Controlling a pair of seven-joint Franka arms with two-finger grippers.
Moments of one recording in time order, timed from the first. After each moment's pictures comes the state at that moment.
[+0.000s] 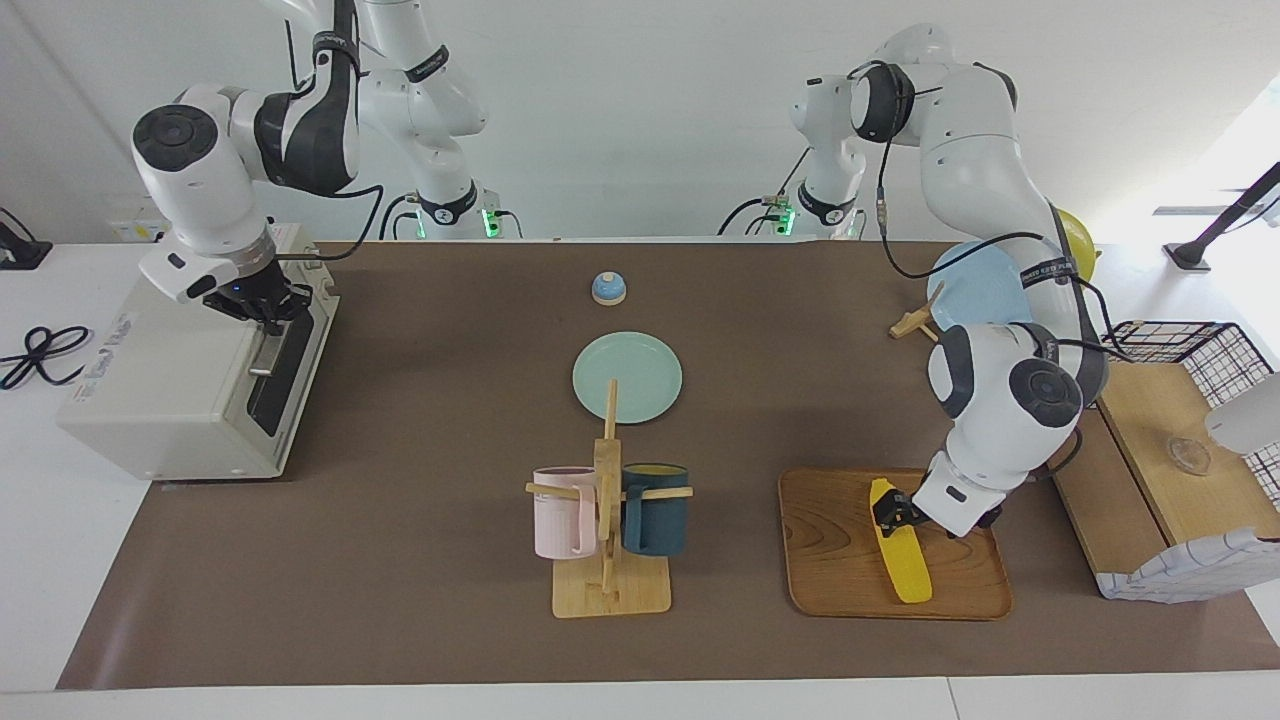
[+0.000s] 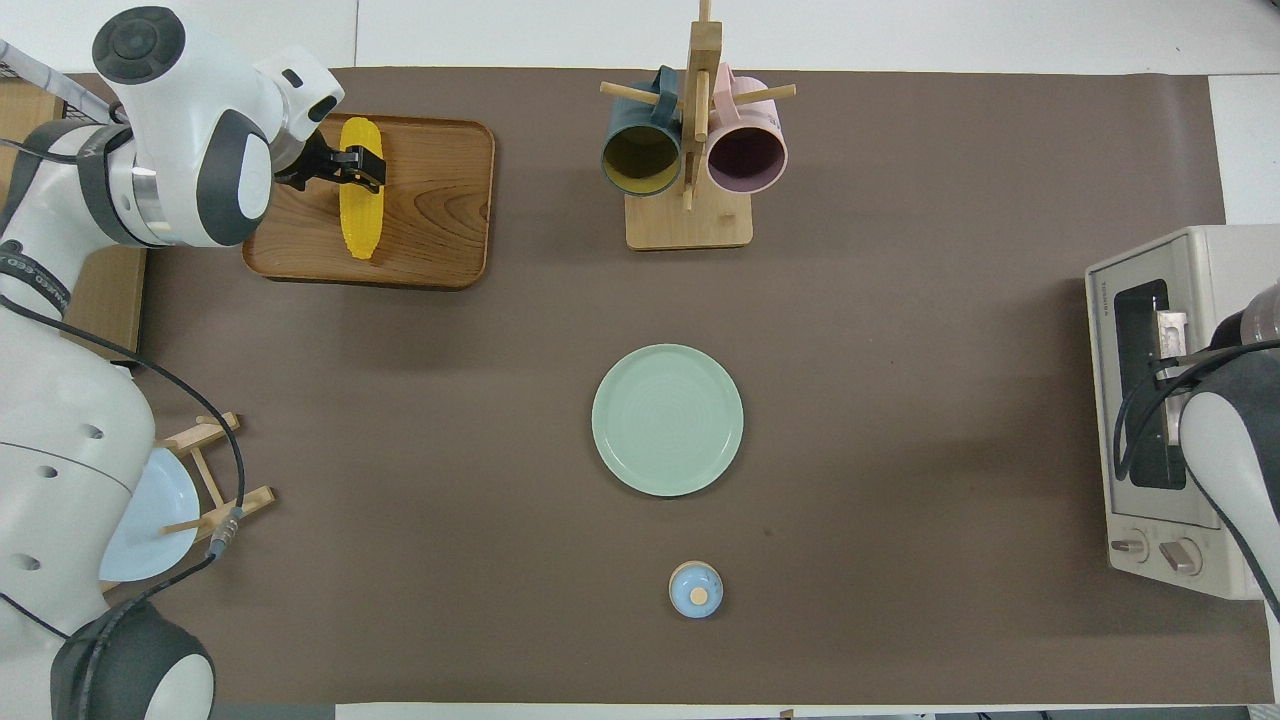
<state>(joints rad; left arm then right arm) -0.12 0.76 -0.04 -1.25 0.01 2.09 -0.02 -0.14 -0.08 -0.01 -2.05 -0.24 1.89 -0.18</state>
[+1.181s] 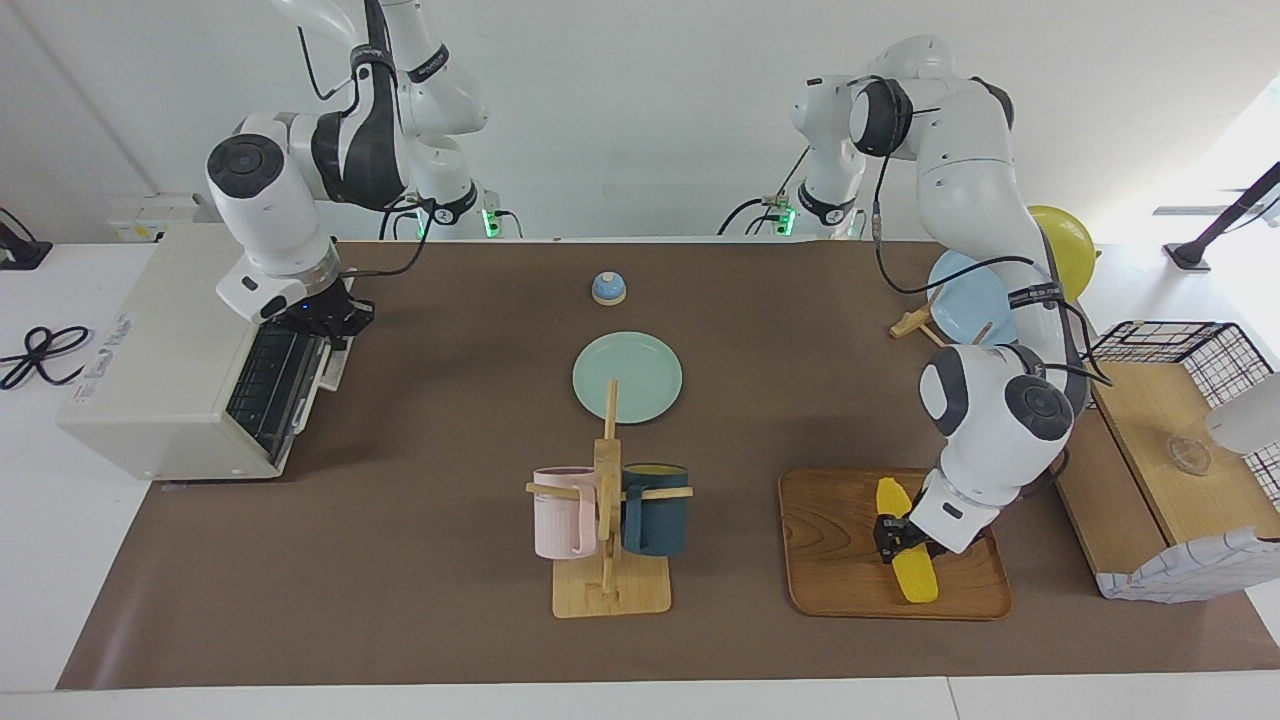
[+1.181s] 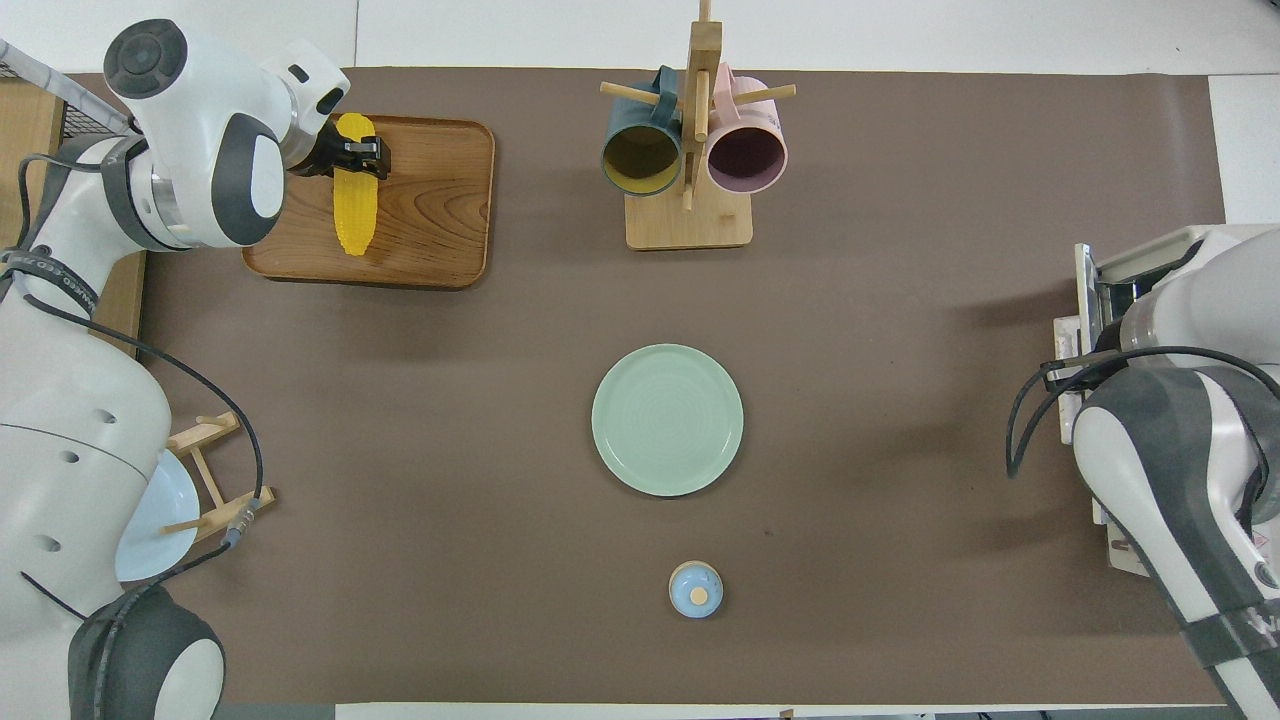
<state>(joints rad) -0.11 0.79 -0.04 -1.22 -0.10 2.15 -0.03 -0.05 -0.05 0.02 -2.12 -0.13 1.97 -0.09</state>
